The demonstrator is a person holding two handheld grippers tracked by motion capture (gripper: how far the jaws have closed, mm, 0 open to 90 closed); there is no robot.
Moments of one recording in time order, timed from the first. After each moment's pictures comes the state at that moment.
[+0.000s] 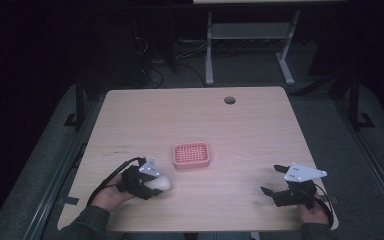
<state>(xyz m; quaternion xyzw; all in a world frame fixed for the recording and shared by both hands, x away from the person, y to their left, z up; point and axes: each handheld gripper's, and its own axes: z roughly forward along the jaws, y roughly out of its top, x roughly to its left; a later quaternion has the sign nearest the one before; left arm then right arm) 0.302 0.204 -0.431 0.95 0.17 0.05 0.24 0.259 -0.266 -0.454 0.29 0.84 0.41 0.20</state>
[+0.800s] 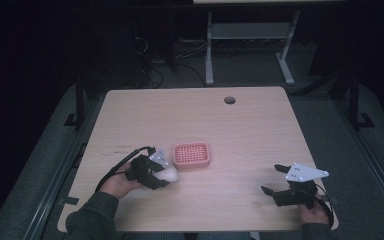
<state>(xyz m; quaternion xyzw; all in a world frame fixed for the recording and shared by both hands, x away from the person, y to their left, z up) 0.326 0.178 -0.414 0.96 0.15 0.05 0.23 0.258 -0.267 -0.453 0.29 0.83 0.42 0.20</state>
